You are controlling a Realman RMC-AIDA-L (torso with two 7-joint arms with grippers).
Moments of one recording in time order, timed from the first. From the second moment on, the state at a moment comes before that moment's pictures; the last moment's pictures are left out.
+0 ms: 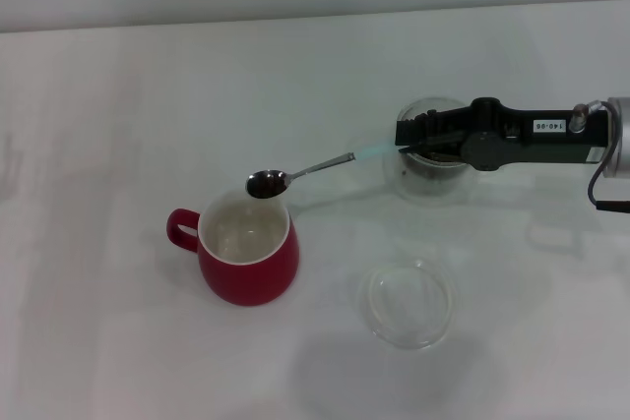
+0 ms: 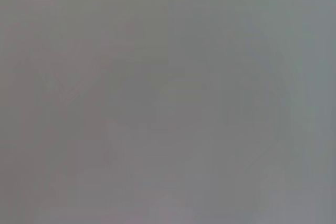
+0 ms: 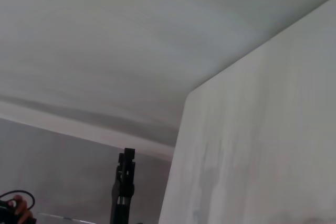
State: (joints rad) left arm -0.40 -2.08 2.66 0.13 -1.38 1.33 -0.12; right arm 0.75 2.00 -2.82 0.47 0.30 -1.77 2.11
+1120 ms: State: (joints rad) left arm -0.40 -2.08 2.66 0.14 -1.38 1.33 -0.12; right arm 0.76 2.01 -2.82 0.35 0.24 -1.67 1.78
